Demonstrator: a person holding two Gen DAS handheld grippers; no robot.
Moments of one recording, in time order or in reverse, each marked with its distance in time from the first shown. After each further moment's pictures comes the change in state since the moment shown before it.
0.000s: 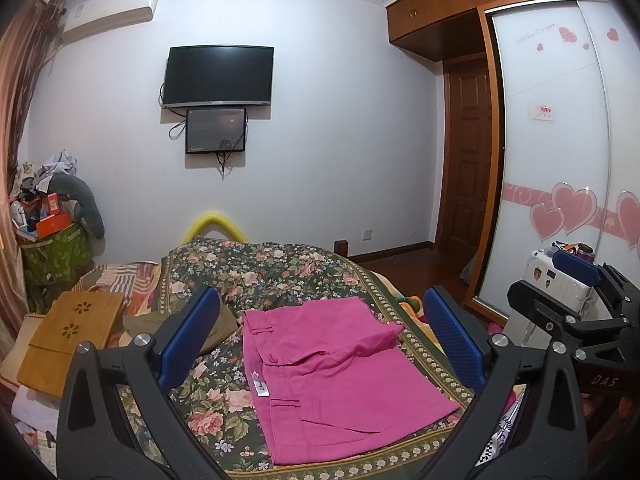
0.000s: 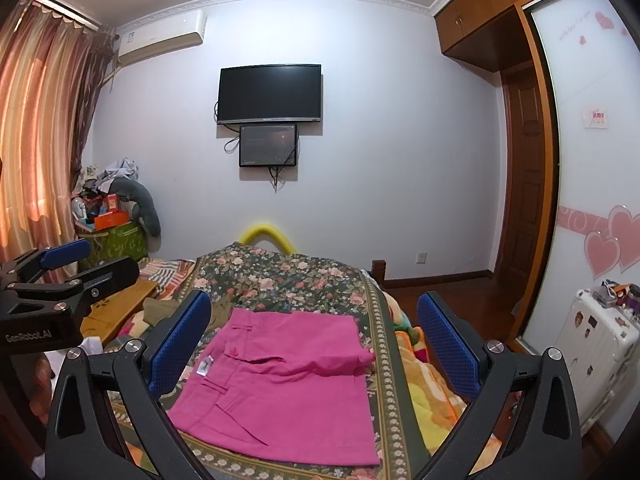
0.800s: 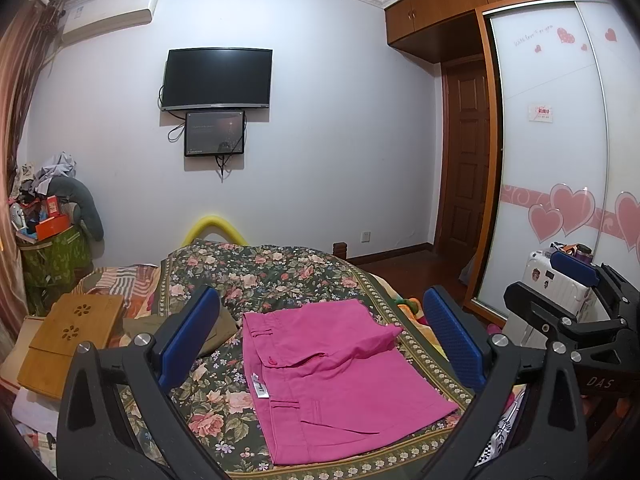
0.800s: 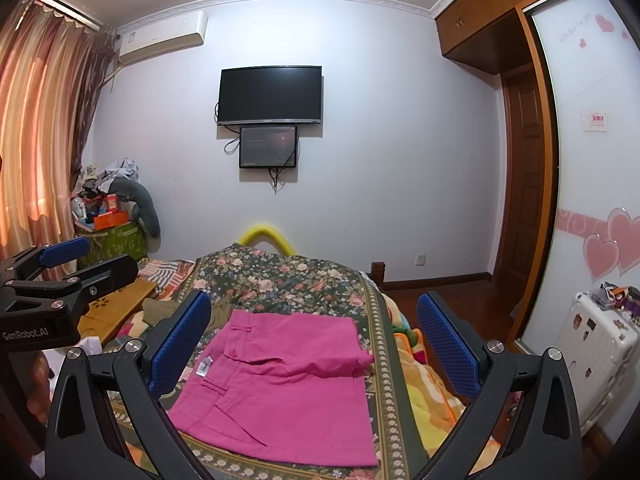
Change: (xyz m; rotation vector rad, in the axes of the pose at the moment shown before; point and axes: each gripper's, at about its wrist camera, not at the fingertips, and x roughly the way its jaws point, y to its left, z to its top) left arm -0.004 -0.001 0.001 0.004 -0.011 -0.004; right arm 0.000 0.000 -0.003 -0.005 -0.007 -0.001
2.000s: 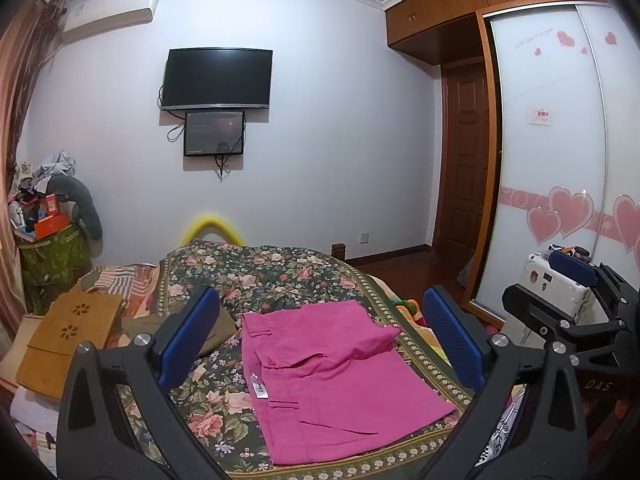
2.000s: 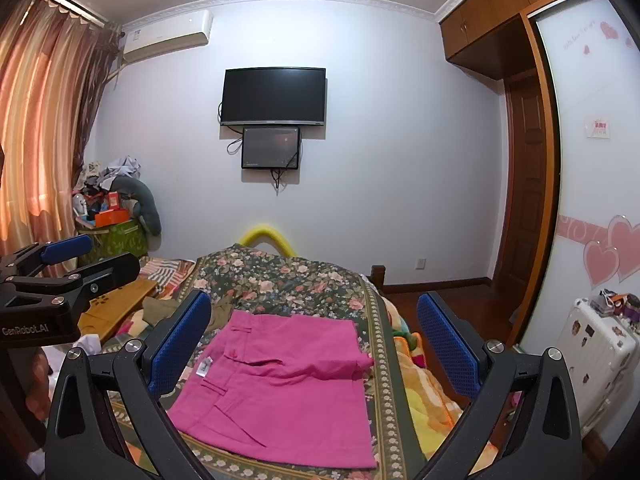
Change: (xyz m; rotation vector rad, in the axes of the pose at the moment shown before) left arm -0.001 0.001 0.001 -0.006 0.002 -0.009; right arm -0.002 0.005 0.000 -0.015 -0.004 0.003
